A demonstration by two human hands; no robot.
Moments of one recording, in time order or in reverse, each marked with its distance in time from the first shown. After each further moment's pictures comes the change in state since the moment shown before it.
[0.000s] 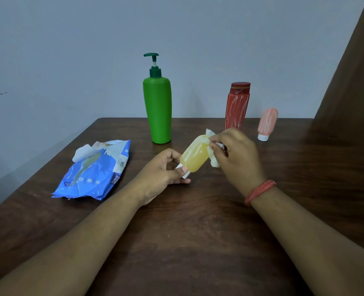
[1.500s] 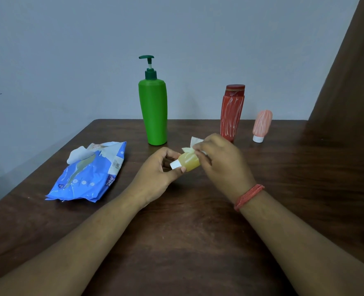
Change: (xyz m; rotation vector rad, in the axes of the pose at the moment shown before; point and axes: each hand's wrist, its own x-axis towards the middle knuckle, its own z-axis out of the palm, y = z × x) left_hand -0.006 0.008 0.008 0.386 0.189 0.111; right_hand -0.002 -0.020 -0.002 -0.086 -0.080 -0.102
